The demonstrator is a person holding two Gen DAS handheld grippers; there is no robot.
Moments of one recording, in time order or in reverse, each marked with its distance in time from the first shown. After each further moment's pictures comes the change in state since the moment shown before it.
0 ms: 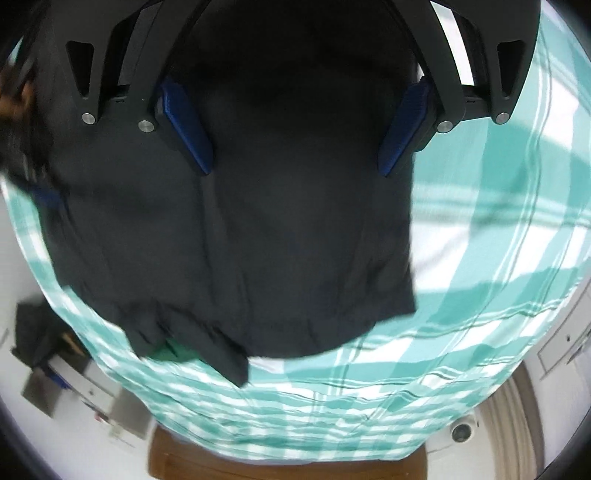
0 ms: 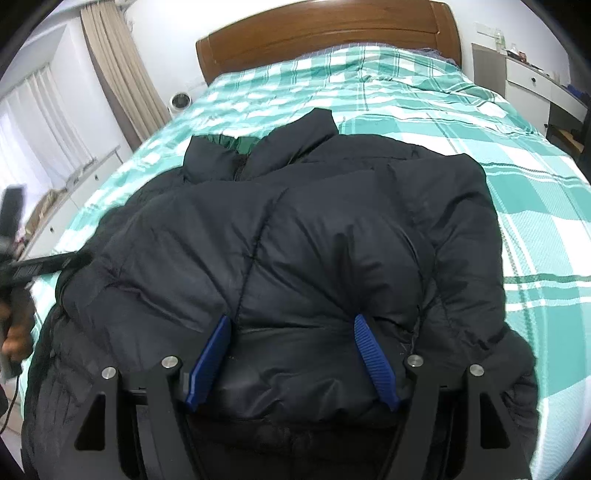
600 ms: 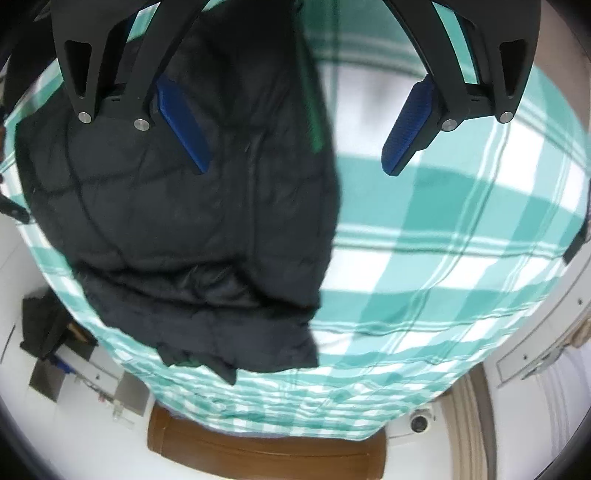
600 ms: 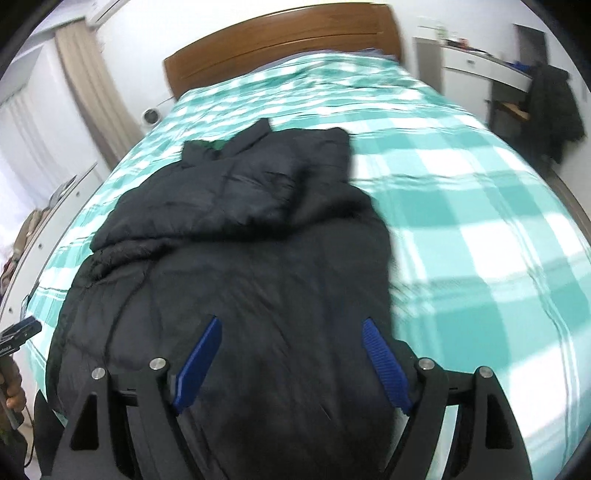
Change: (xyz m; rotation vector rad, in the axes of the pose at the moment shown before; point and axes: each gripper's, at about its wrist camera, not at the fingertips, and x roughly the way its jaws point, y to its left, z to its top) left arm -0.138 0.034 -0.182 -0.060 -0.096 0.066; right arm -0.175 -0.037 -0.141 0.177 -0.067 -0.111
